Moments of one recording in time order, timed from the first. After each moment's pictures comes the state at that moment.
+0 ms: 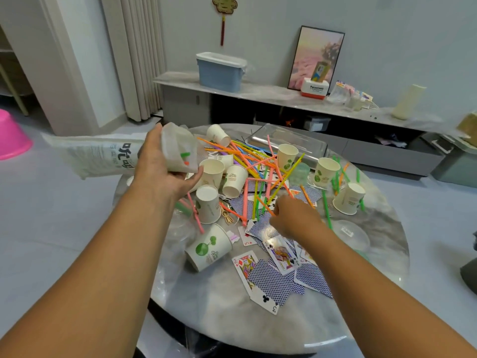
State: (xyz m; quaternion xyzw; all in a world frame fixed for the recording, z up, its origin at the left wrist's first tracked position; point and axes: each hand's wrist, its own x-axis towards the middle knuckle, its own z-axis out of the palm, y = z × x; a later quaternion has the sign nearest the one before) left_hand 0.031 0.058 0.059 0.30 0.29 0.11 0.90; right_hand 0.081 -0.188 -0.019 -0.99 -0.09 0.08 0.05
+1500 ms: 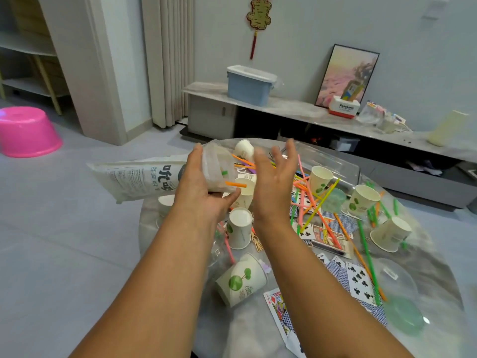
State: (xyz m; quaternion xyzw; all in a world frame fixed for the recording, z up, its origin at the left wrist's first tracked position) left_hand 0.050 0.078 0.051 0.23 0.26 0.08 0.93; right_hand 0.070 -0.021 0.037 -0.63 -0.09 -0.09 0.77
